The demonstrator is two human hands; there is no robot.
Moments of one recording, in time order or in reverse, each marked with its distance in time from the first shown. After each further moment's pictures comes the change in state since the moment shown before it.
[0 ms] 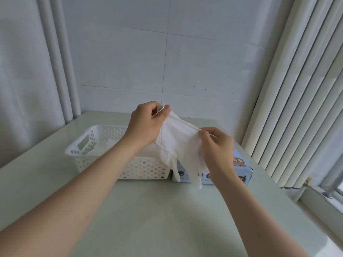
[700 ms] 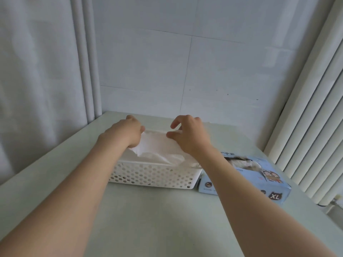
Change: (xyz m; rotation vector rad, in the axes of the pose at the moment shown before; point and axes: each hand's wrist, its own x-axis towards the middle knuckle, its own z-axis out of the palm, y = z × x) left_hand 0.026 -0.076 -0.084 0.760 -0.312 -0.561; right_hand 0.049 -0.016 0.131 -0.756 -0.400 -0.432
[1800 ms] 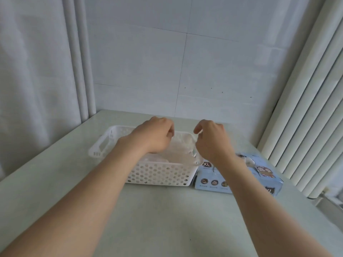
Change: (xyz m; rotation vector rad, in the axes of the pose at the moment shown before) left_hand -0.026 0.054 0.014 0.029 0.023 0.562; right_hand -0.038 0.033 -0.039 -0.174 0.067 0.157
